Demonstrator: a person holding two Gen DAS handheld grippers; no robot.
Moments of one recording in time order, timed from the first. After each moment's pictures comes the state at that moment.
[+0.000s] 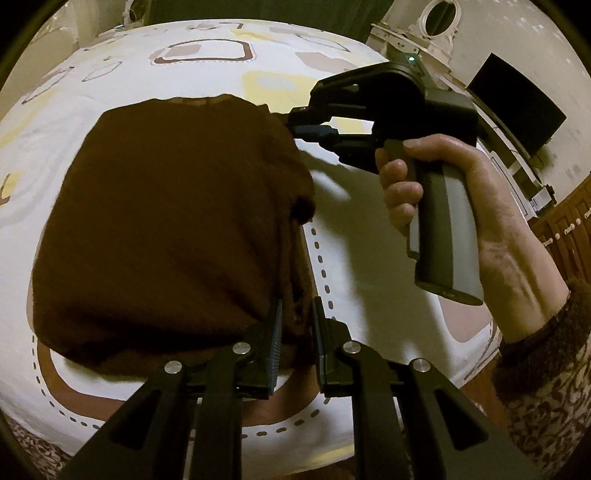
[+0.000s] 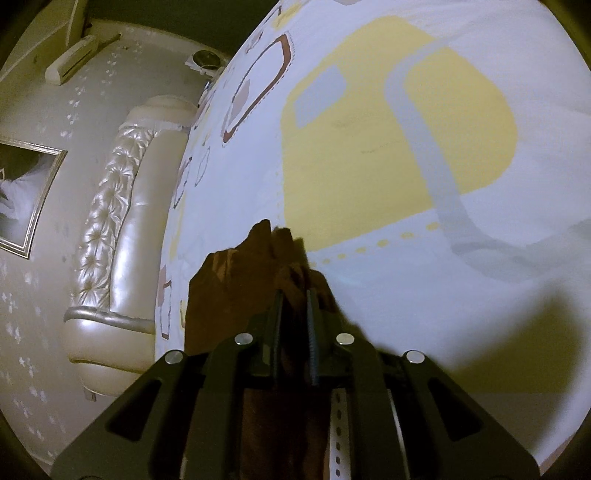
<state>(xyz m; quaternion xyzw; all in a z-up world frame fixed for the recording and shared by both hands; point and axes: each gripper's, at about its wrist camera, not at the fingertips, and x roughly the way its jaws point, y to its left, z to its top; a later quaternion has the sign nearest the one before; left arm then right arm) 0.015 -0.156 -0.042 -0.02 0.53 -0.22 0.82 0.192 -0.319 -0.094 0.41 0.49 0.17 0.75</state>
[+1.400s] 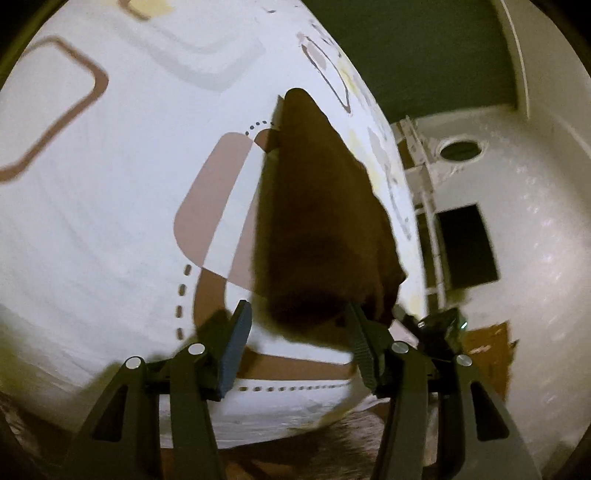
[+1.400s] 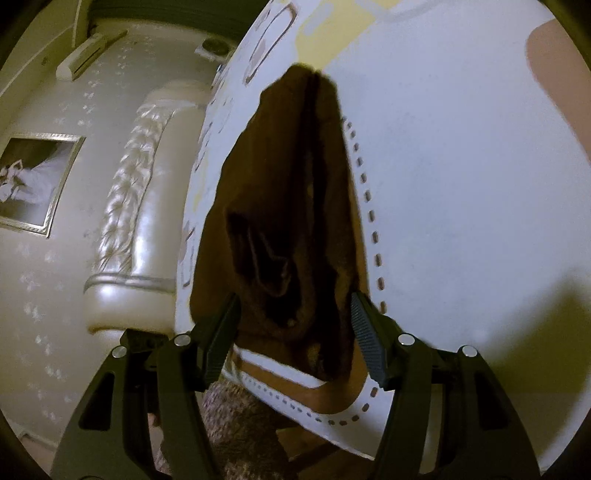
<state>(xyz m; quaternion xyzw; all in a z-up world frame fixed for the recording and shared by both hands) 0.053 0.080 -0.086 -0.39 0.51 -0.24 0.73 0.027 -0.282 -0.091 0.44 0.49 0.19 0.73</state>
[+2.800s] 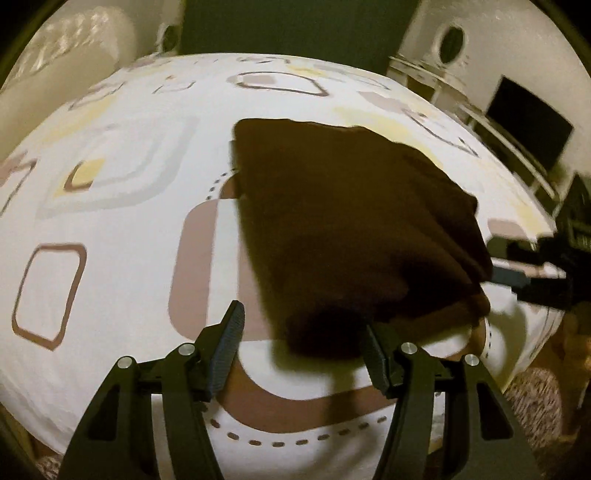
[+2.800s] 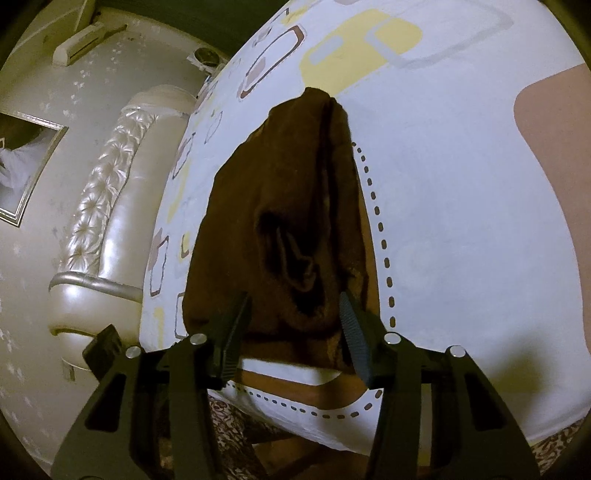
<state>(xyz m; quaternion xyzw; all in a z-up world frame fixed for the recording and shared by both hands) 0.051 0.007 -0.068 -0.02 0.46 -0.17 0.87 0.018 -0.260 -0.059 0.38 0.49 0.14 0.77</state>
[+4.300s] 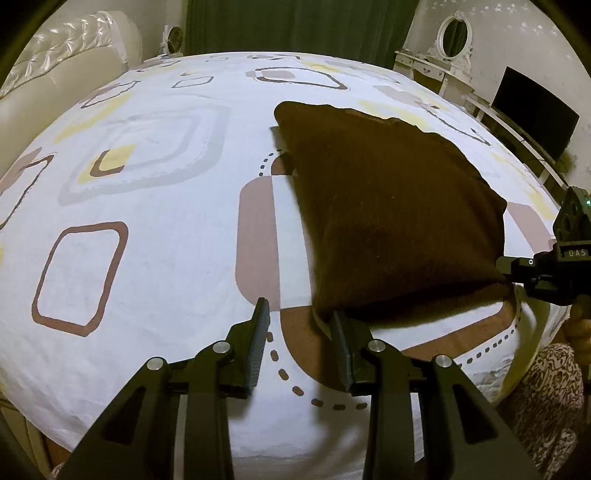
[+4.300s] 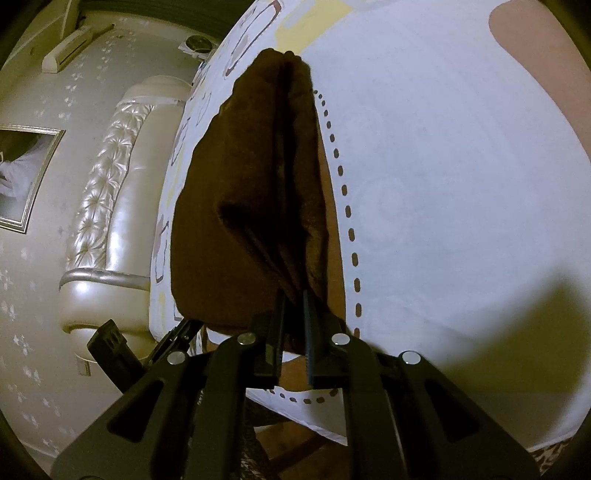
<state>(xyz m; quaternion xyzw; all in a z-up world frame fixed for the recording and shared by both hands) 0.040 0.046 -0.080 0.02 0.46 -0.16 0.87 0.008 -0.272 -0.096 0.41 0.52 0.16 0.73</state>
